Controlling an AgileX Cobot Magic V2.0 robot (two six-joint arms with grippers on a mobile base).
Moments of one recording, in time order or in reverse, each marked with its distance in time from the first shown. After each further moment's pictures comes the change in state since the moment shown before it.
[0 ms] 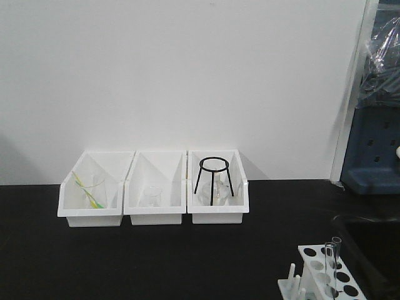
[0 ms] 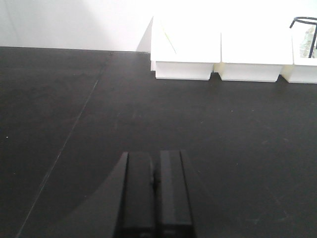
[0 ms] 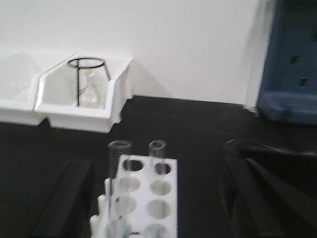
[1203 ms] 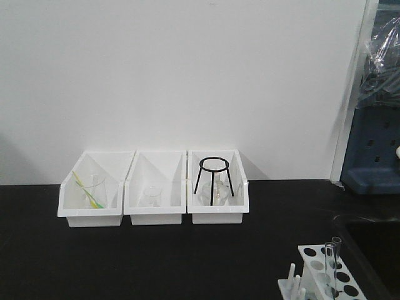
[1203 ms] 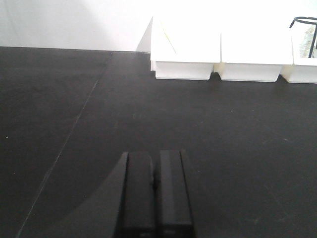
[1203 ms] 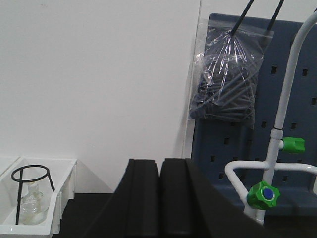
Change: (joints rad) left arm 0.000 0.000 0.000 0.000 0.000 0.000; right arm 0.000 -0.280 -0.364 0.305 0.437 -0.254
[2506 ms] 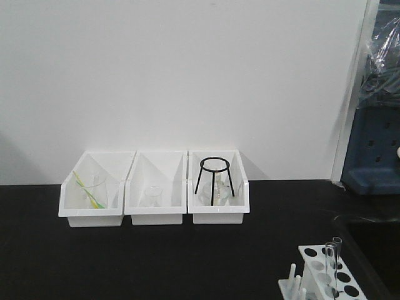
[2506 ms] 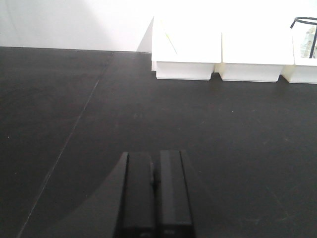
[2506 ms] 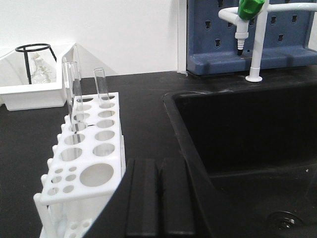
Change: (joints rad) left arm 0.000 0.000 0.000 0.000 0.000 0.000; right arm 0.000 -0.817 0.684 -0.008 0.366 0.137
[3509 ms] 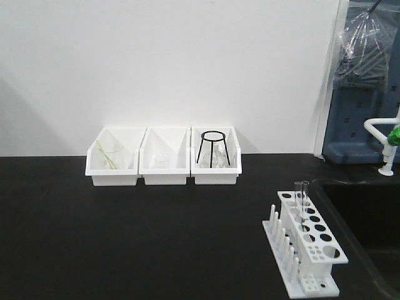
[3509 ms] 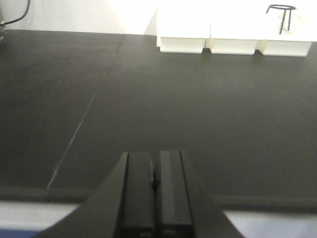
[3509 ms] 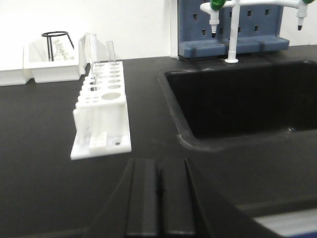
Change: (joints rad) left arm 0.000 0.000 0.000 0.000 0.000 0.000; right arm 0.000 0.000 0.000 0.000 0.000 0.000
